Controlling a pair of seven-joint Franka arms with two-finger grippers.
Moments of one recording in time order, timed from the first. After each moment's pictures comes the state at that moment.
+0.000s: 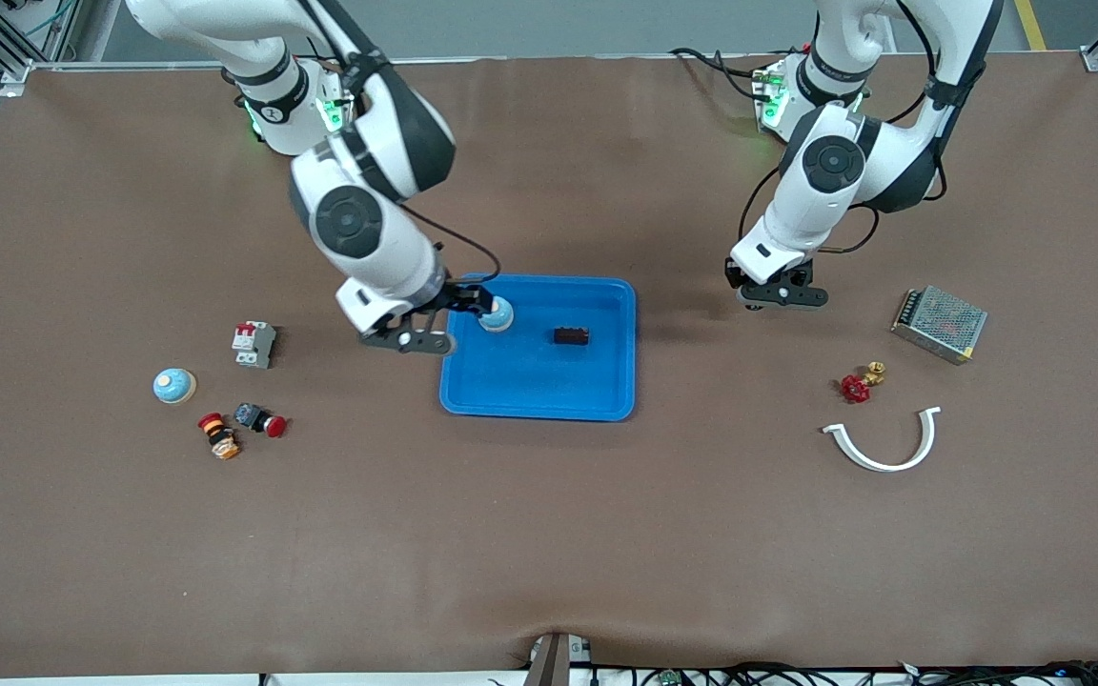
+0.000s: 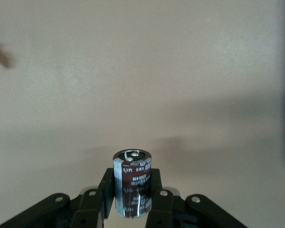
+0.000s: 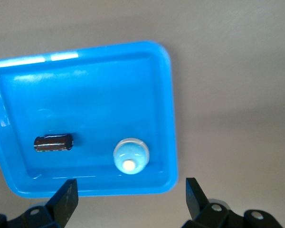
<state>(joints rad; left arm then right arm) -0.27 0.06 -0.15 -2.53 0.07 2.60 -0.34 0.55 0.35 0.08 -1.82 0.16 2.12 0.69</state>
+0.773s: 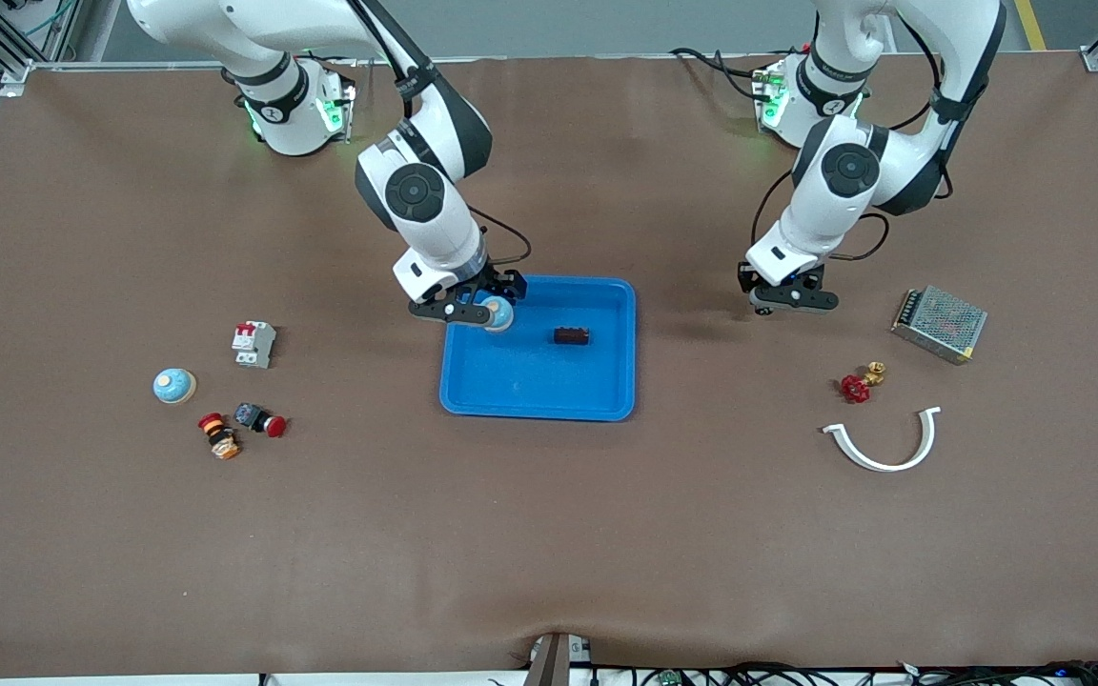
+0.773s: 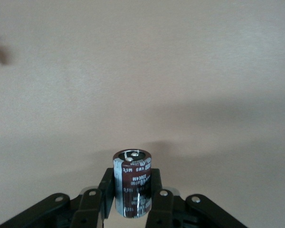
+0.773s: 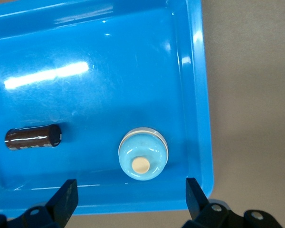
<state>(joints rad) -0.20 0.11 -0.15 -2.60 0.07 2.76 -0.26 0.65 0.38 0.07 -2.03 0.14 2.44 0.79</state>
